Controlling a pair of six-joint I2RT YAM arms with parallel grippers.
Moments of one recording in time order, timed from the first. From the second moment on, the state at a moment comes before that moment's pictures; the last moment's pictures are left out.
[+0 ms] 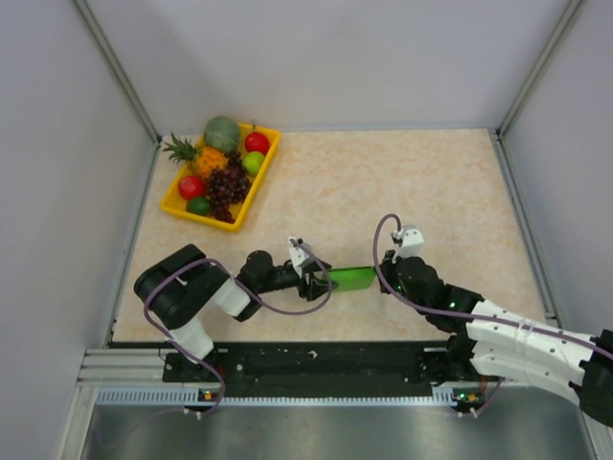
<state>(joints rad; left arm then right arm) -0.72 1.70 0.30 1.31 0.61 -0.07 0.91 0.83 0.39 -0.07 0.41 0.49</state>
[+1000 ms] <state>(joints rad) -0.71 0.80 0.63 0.01 0.40 -0.45 0.97 0.91 0.42 -0.05 0.53 0.53</state>
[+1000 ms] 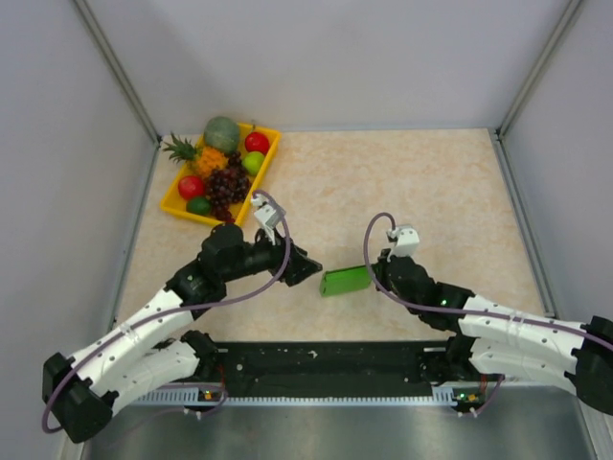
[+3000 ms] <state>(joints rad) -1.08 1.64 1.36 -0.85 -0.32 -0.60 0.99 0.93 0.47 -0.17 0.58 0.62</state>
